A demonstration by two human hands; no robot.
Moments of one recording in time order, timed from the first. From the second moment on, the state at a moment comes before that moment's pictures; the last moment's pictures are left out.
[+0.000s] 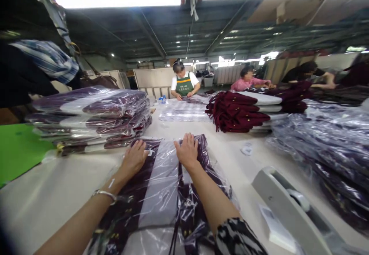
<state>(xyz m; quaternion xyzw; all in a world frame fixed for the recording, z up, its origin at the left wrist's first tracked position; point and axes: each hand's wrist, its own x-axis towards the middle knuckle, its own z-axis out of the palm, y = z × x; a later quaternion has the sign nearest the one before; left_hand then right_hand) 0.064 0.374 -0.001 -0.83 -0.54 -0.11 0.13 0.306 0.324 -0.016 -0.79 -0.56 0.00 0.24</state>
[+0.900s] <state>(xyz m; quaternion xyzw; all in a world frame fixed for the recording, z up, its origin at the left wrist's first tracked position) -0.029 0.395 -0.046 -0.71 -0.68 -0.16 -0.13 0.343 0.286 -0.015 -0.74 -0.64 0.05 0.19</state>
